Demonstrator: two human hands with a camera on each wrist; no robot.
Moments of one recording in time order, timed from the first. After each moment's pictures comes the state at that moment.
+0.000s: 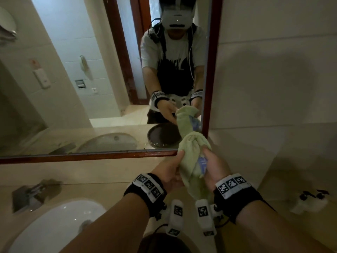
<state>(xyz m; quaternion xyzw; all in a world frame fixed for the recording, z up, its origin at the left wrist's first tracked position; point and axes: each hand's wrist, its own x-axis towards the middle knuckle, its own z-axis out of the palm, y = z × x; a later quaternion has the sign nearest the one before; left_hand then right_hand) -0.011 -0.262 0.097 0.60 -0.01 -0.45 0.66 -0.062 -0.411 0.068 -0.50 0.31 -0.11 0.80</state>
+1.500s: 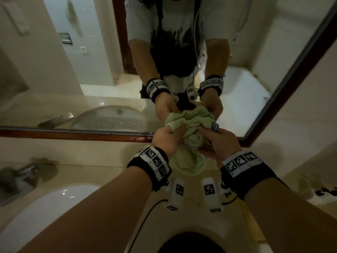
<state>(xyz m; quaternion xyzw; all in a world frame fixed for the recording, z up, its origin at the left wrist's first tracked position) 0.162 -0.189 0.025 0.69 -0.08 -0.24 0.68 0.063 -0.330 0.065 -0.59 0.34 -0.13 0.73</state>
